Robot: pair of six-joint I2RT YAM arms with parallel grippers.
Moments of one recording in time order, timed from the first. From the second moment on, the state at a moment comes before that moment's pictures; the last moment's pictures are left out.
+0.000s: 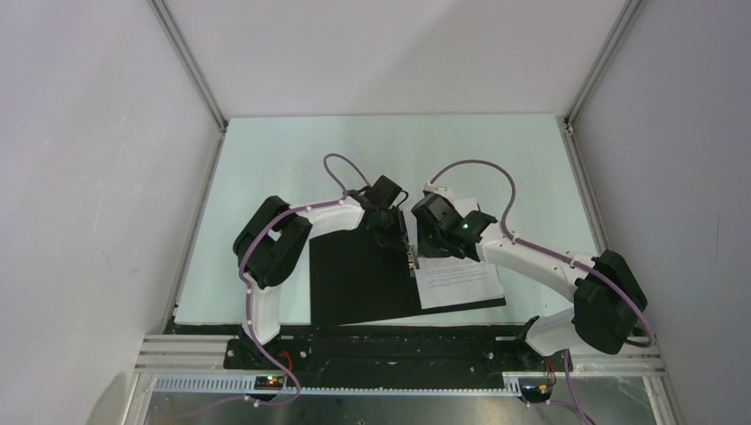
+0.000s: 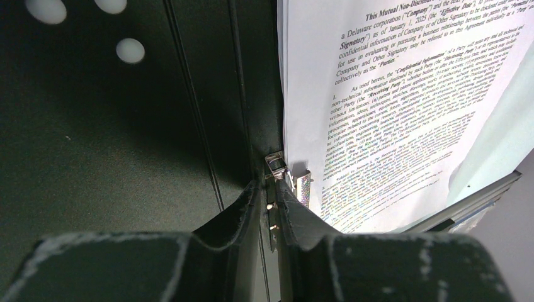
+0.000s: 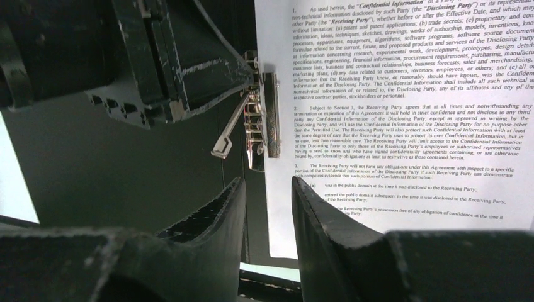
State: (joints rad) left arm -0.72 1.97 1.26 -0.38 0.22 -0.88; right arm 0.84 1.42 1.00 -0.59 0.23 0.71
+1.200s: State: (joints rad) left arm -0.72 1.97 1.26 -0.38 0.22 -0.88; right arm 0.87 1.57 1.08 -0.56 0.26 0.87
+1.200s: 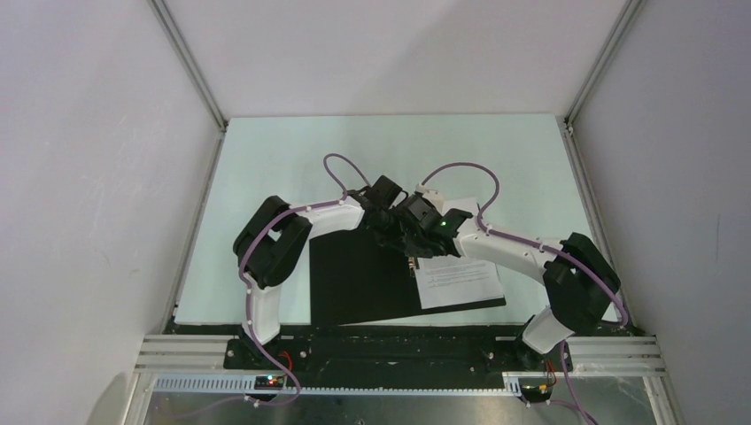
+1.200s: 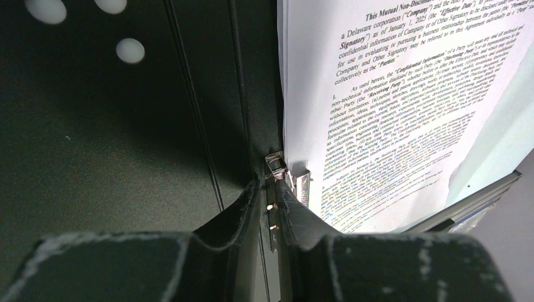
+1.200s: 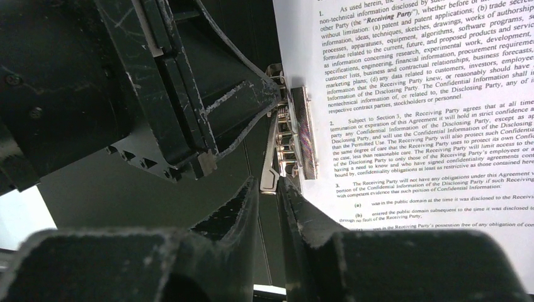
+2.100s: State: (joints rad) left arm -0.72 1.97 1.26 -0.38 0.22 -0.88; right arm 0.88 1.58 1.08 -0.57 0.24 0.89
